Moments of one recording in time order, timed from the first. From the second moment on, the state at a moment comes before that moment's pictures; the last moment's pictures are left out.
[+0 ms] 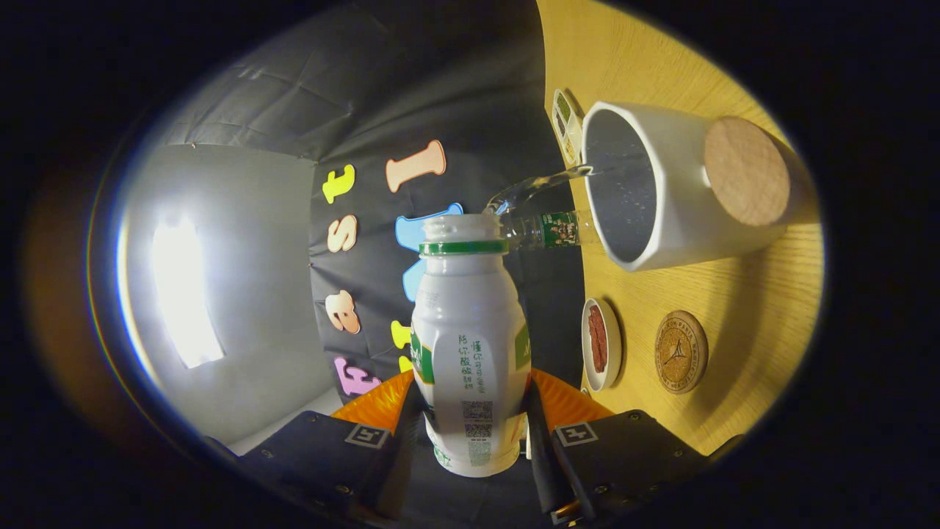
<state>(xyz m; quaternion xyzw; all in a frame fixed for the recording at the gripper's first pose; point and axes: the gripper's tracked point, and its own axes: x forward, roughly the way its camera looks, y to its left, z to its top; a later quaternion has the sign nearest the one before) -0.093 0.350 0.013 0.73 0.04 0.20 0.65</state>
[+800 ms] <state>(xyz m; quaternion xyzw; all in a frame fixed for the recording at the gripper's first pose) -0.096 0.348 0.017 0.74 0.04 0.21 0.64</state>
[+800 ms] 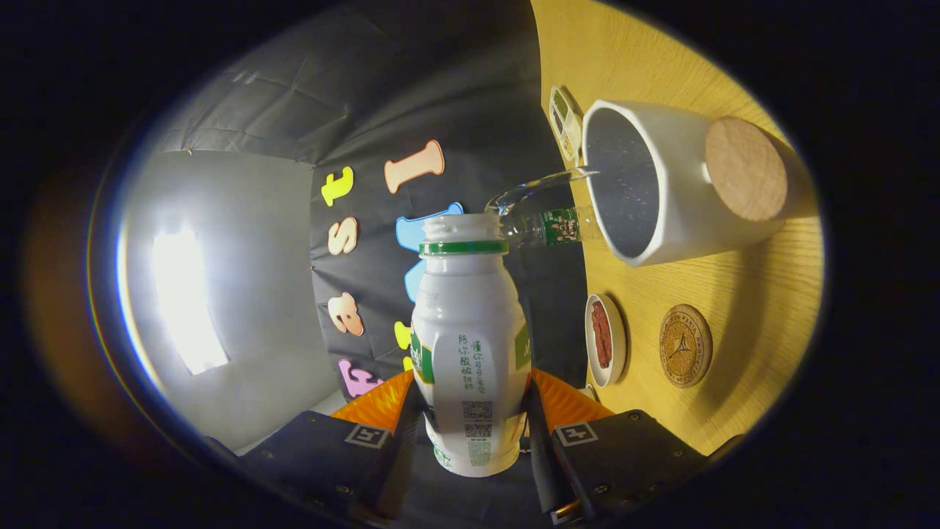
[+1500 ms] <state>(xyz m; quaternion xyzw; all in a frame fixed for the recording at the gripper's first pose) -0.098 0.347 0.019 0.74 0.04 0.21 0.63</state>
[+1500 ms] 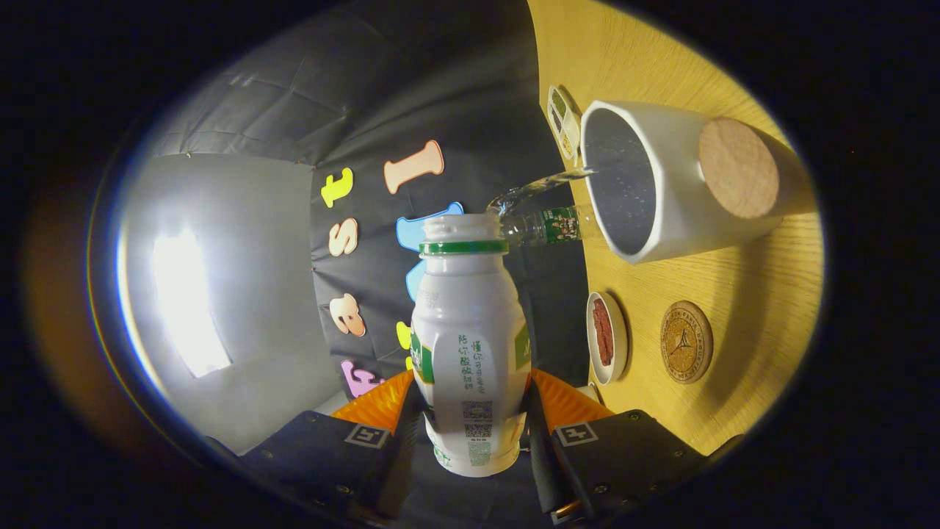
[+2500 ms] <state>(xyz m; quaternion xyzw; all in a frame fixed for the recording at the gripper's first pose) -0.101 0.346 0.018 0.75 0.04 0.21 0.62</state>
